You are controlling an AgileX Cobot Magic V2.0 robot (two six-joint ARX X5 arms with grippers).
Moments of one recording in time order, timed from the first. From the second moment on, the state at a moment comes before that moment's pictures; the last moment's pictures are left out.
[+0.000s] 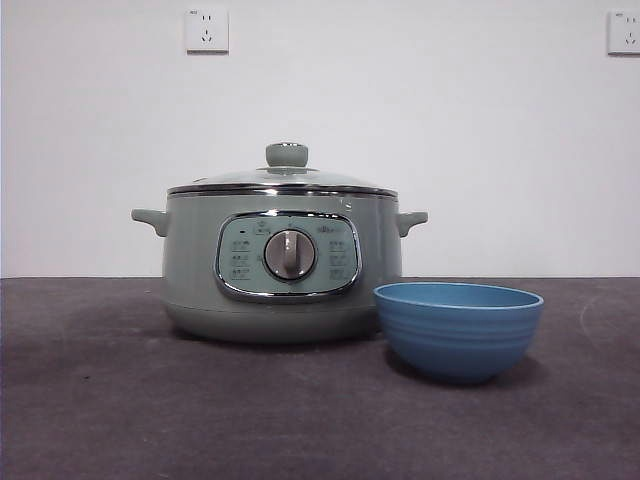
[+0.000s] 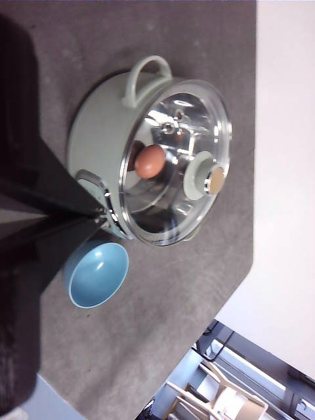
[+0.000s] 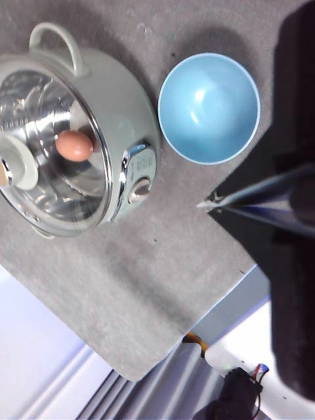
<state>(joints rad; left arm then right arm) 0.08 0.65 0.91 -0.68 0.73 -0.04 0.14 0.89 1.06 -0.87 -0.71 -0.08</state>
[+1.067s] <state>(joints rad) -0.15 0.99 1.05 -0.40 0.63 -0.04 0.15 0.89 1.06 -0.87 -0.70 -0.09</state>
